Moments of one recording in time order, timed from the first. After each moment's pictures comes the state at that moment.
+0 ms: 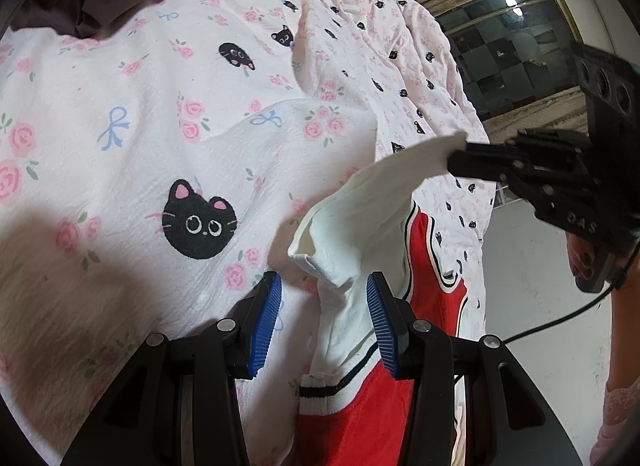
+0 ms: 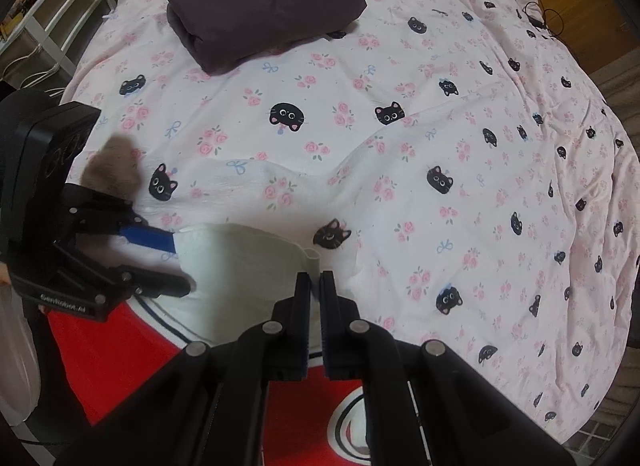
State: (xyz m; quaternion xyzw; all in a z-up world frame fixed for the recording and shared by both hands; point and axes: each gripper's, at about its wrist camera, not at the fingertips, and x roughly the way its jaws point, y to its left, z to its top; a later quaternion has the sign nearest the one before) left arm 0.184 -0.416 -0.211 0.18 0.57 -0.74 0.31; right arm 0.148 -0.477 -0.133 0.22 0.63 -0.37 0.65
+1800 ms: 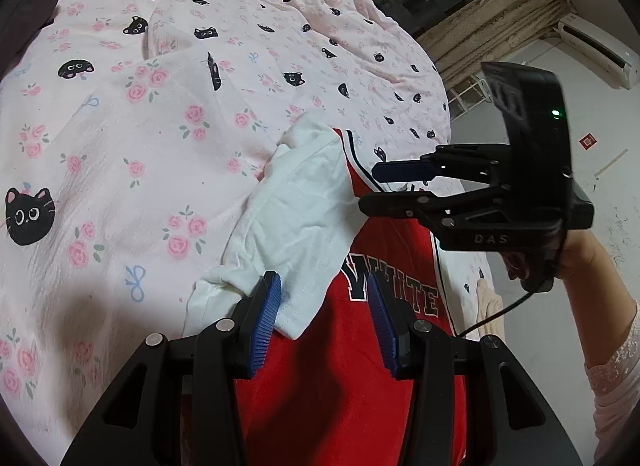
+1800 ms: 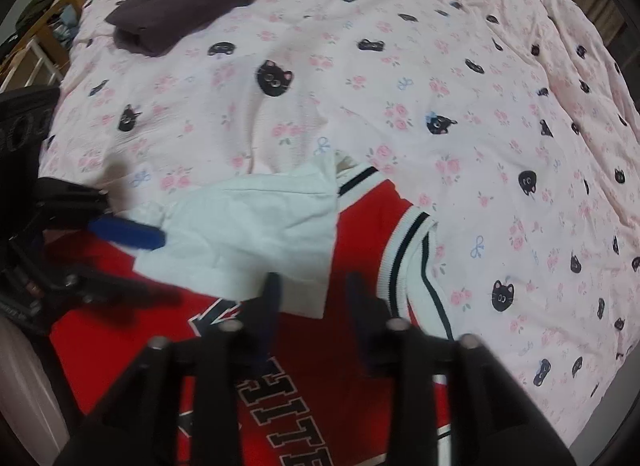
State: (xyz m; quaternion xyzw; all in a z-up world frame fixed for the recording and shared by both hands) left arm 0.116 -0.377 -0.185 0.27 0.46 -0.82 0.20; right arm 0.046 -0.387 -0.176 0.34 0.51 -0.48 0.63
